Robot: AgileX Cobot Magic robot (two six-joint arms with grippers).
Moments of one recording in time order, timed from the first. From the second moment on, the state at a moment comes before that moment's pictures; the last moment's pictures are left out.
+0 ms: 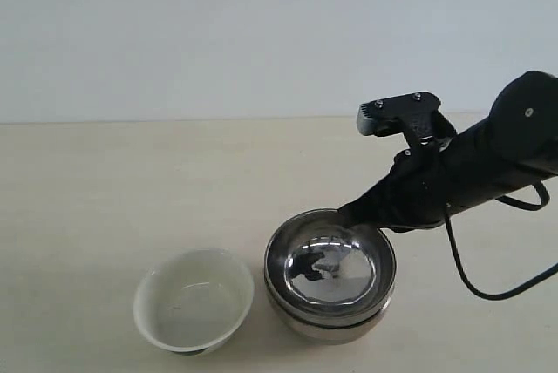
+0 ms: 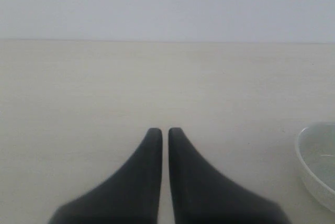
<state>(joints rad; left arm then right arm) 0.01 0.00 0.00 -0.09 0.31 0.04 0.43 1.64 -0.89 0.50 0.30 -0.47</state>
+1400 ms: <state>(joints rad) 0.01 0.00 0.00 -0.09 0.31 0.04 0.95 1.61 -0.99 0.51 0.22 -0.70</state>
